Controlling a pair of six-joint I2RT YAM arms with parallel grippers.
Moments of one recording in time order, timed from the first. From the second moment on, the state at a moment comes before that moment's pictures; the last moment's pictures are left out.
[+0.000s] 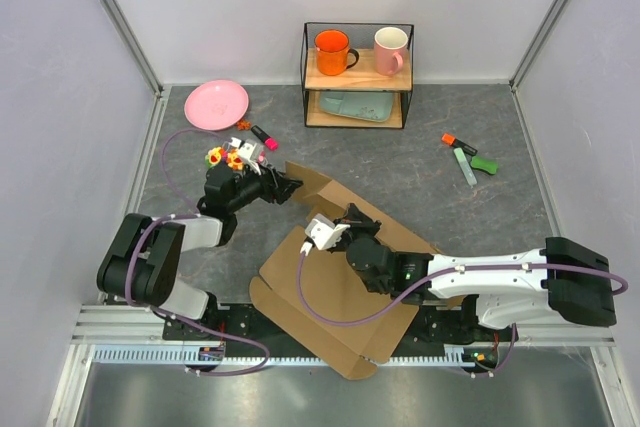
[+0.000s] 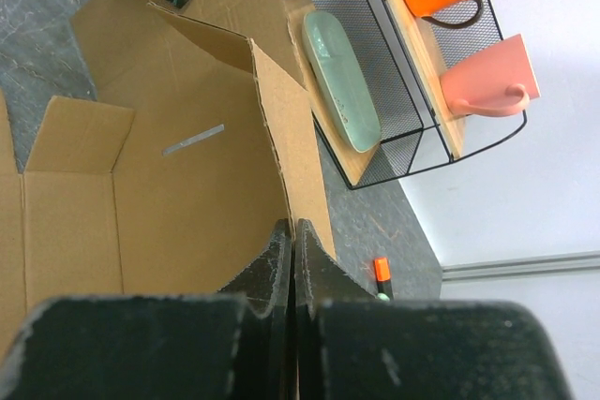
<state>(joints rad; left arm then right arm) -0.25 1.48 0.43 0.86 0.55 -0.34 1.35 1.27 0.64 0.33 0.92 -0.66</state>
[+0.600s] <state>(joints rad) -0.36 1.18 0.35 0.70 0.56 -0.33 1.34 1.33 0.66 0.33 1.01 -0.67</state>
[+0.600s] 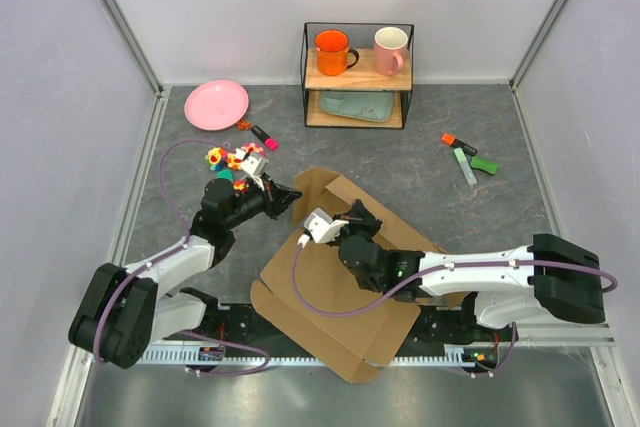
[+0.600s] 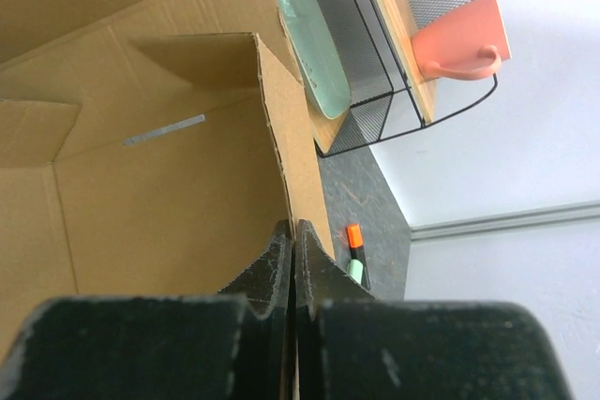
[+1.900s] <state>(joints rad) -0.84 1.04 0.19 0.83 0.01 -0.45 1.33 1.37 0.67 0.32 1.10 -0.63</state>
